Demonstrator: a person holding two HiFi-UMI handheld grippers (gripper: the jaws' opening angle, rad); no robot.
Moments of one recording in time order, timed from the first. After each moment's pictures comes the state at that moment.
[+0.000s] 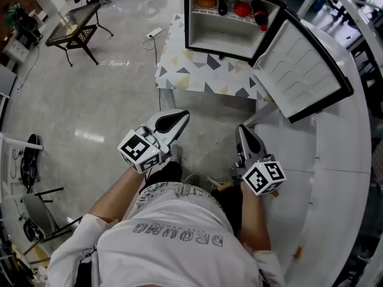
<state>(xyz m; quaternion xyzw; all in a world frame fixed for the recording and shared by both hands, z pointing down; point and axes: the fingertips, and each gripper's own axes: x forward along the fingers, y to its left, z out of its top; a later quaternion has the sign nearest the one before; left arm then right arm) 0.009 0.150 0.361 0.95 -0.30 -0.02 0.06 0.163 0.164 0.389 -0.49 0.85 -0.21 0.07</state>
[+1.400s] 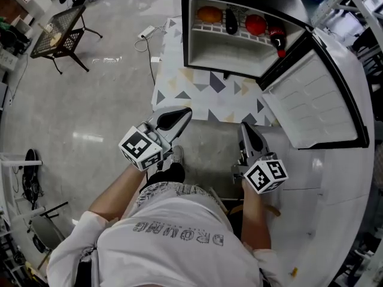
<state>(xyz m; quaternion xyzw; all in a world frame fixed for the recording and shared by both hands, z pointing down) -0.012 -0.056 0.384 0.96 -0.27 -0.01 0.09 0.140 -0.033 0.408 -0.51 0.82 -0.23 0.05</state>
